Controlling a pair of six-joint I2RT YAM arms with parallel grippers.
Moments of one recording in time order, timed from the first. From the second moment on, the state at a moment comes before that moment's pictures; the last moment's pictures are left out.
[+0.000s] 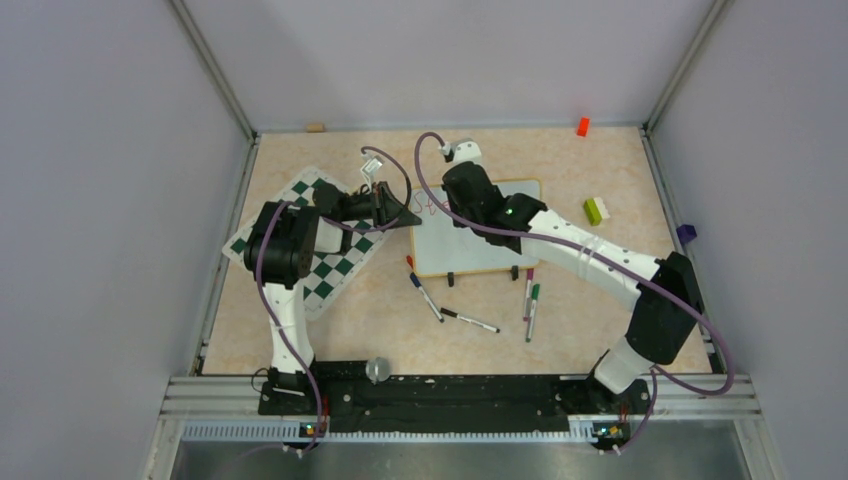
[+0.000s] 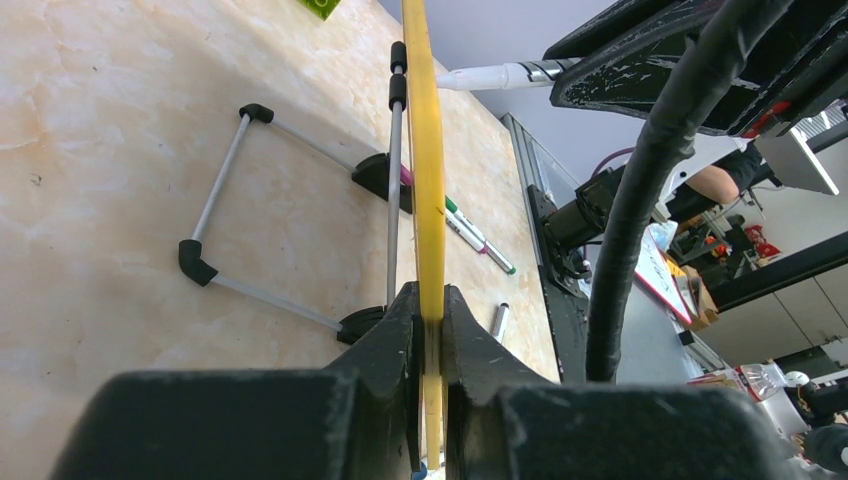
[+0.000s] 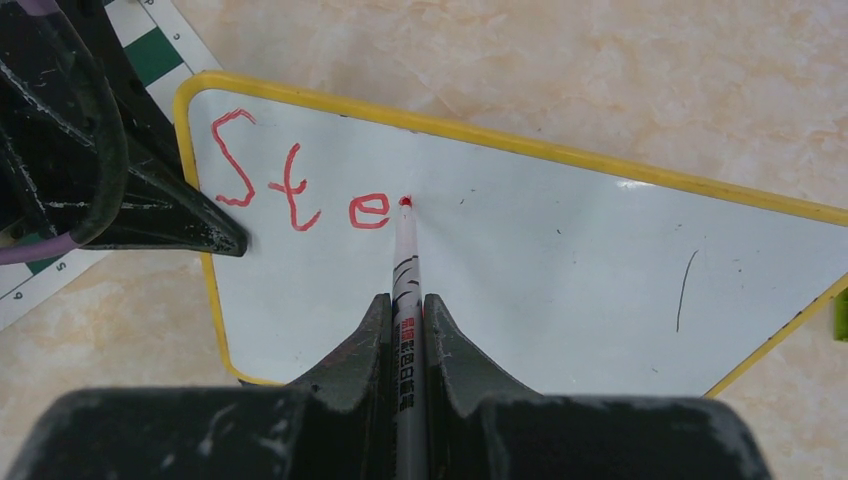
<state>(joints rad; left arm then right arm) -0.16 2.13 0.97 1.49 1.36 -1.07 0.84 1.60 1.39 -0.45 0.47 0.28</state>
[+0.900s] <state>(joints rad) -0.16 2.13 0.97 1.49 1.35 -1.07 0.84 1.58 1.36 -0.44 0.50 0.28</state>
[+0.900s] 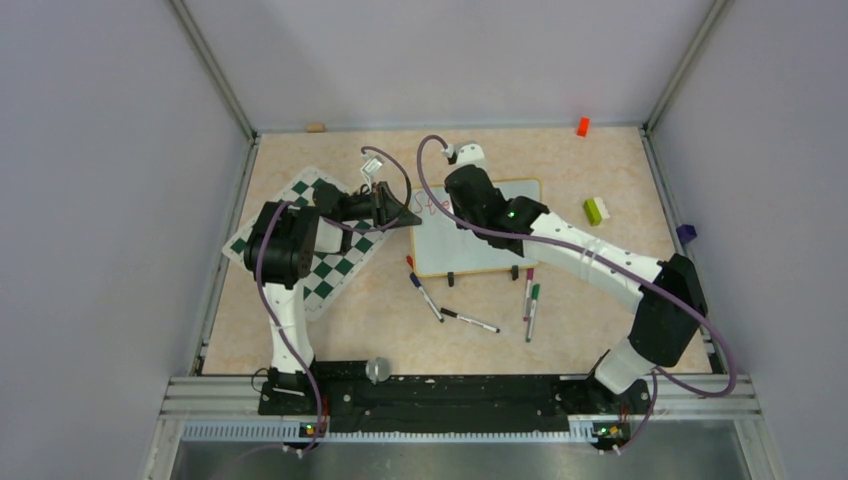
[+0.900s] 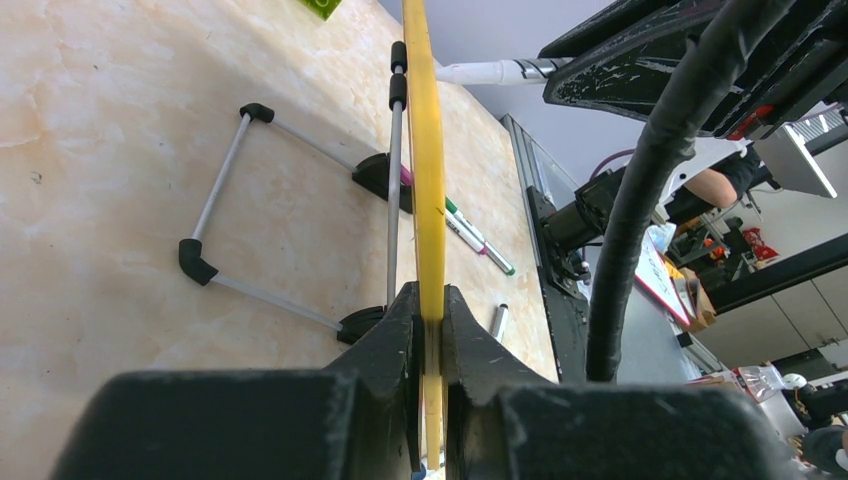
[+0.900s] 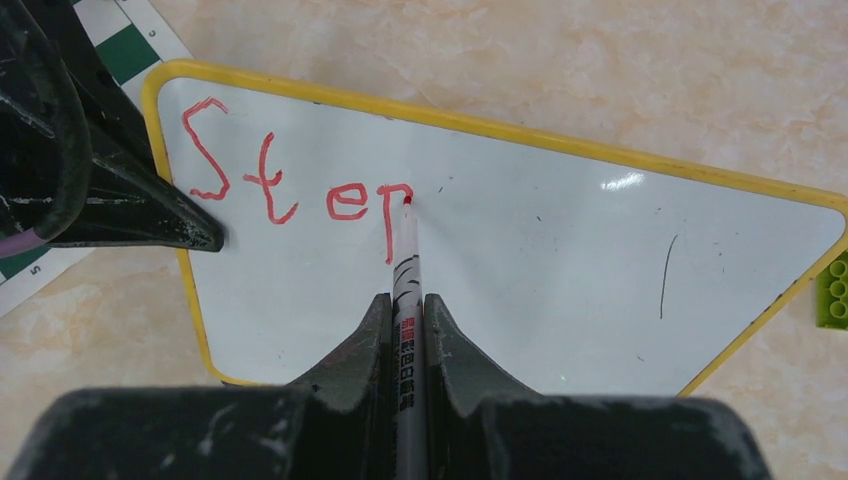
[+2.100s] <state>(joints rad) -0.16 2.13 0.97 1.50 1.37 -1.07 0.79 1.38 1.24 -0.43 0.46 0.27</state>
